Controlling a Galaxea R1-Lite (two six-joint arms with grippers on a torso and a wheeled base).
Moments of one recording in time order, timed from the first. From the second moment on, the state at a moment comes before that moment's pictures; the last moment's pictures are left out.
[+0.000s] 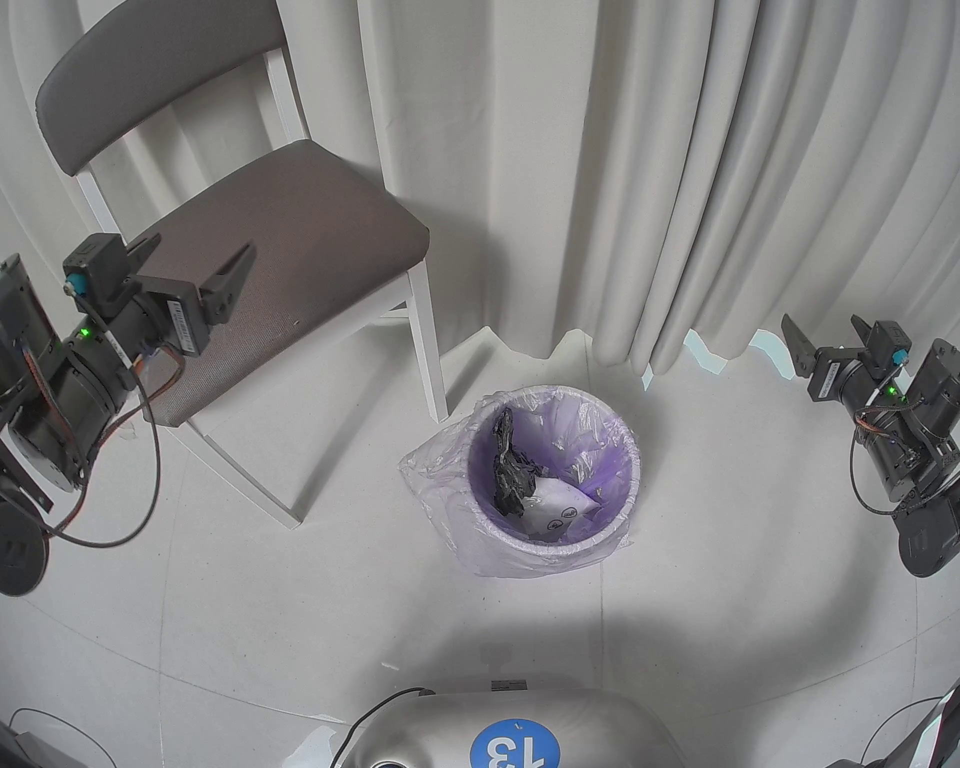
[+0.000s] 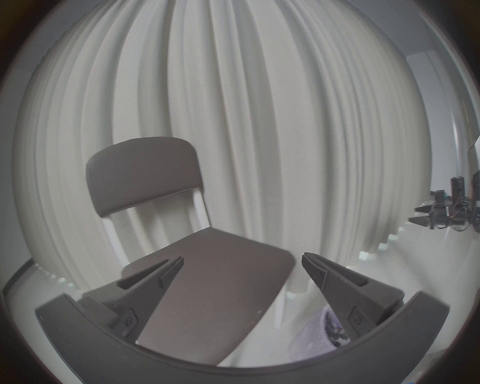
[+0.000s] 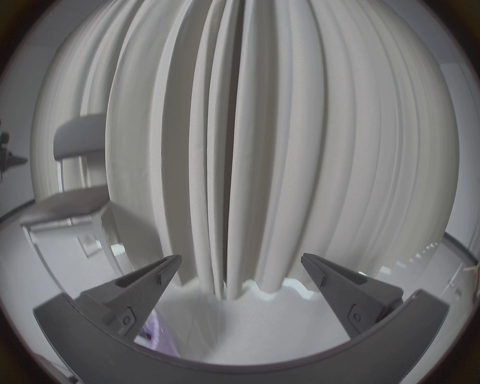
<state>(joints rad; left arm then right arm) -0.27 1.42 -0.71 -0.93 0.14 0.24 0.10 1.75 -0.53 -1.40 -0.14 -0.11</state>
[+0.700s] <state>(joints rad) -0.16 1.03 -0.94 -0.13 0.21 0.23 0.07 1.53 -0.75 -0.98 -0.15 -0.13</state>
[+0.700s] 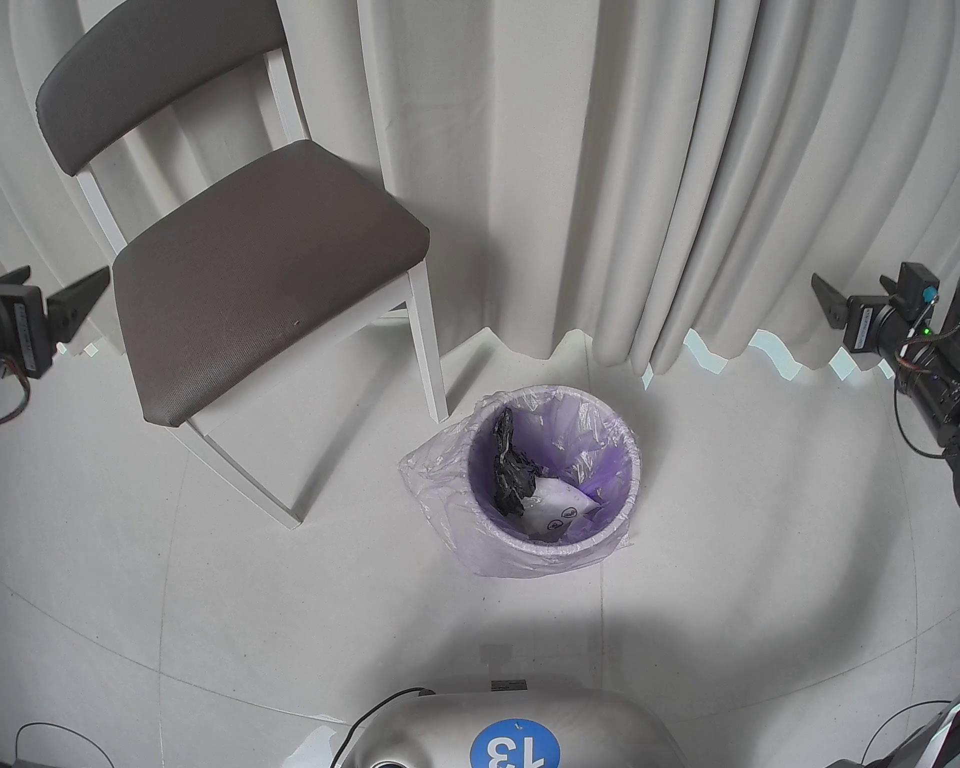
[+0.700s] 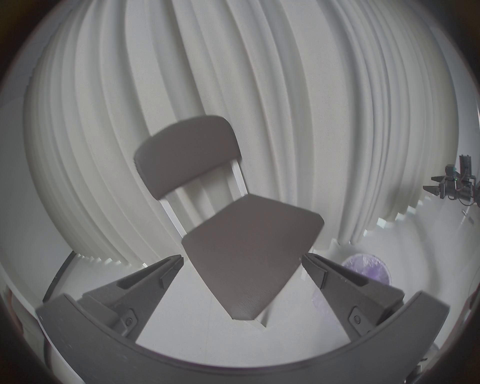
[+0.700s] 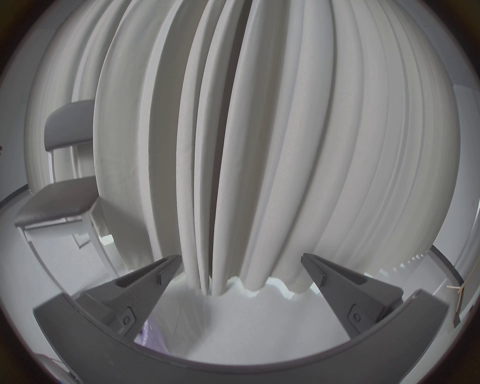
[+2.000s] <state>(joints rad) -0.14 0.49 -0.98 0.17 0.26 0.31 0.05 0.43 -0.72 -0.17 -0.16 -0.10</state>
